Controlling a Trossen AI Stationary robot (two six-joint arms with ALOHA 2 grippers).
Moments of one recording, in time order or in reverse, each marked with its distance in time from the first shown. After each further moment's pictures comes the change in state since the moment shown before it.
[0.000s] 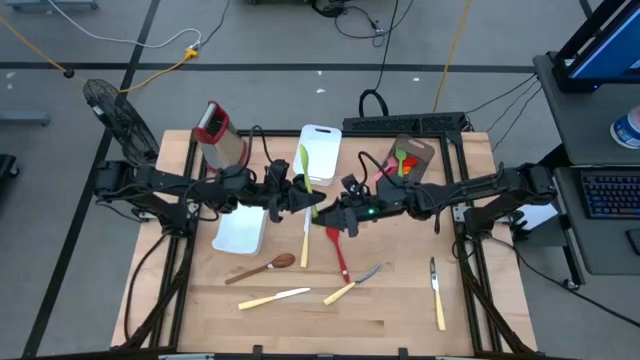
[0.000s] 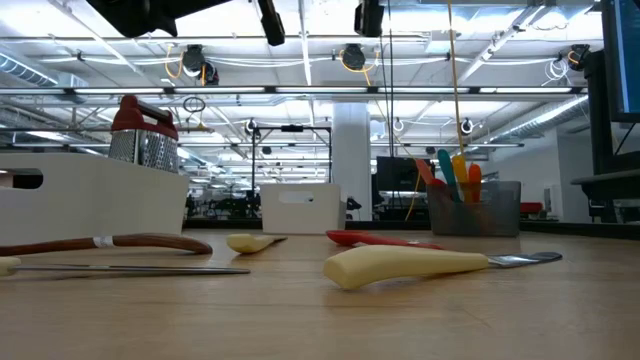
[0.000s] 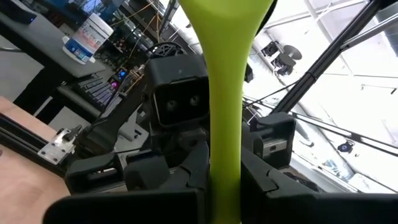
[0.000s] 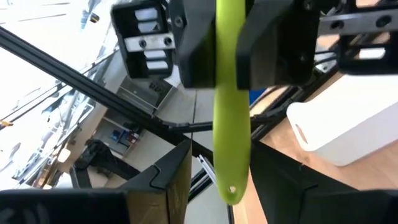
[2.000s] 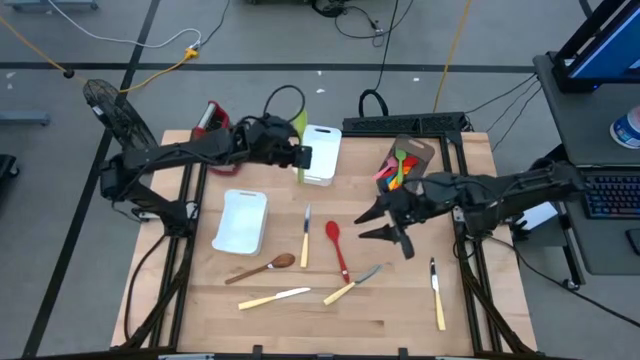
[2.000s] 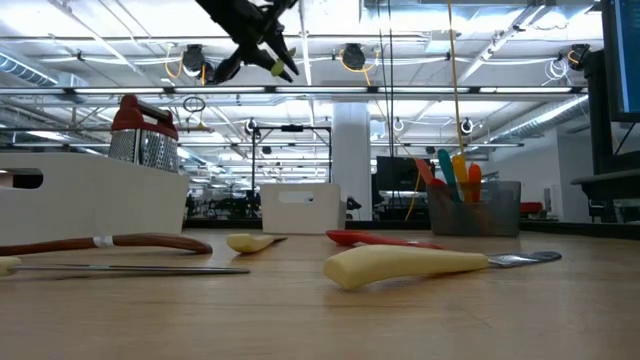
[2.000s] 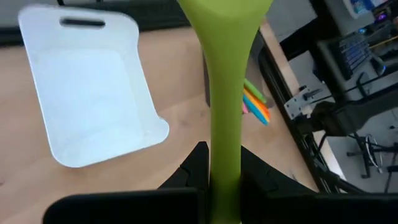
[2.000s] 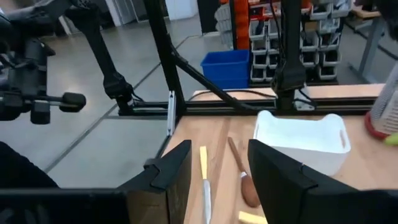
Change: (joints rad) left arm 0.281 0.043 0.550 -1.459 -0.233 -0.075; right arm 0.097 -0.347 -0.001 -0.491 -0.017 -0.772
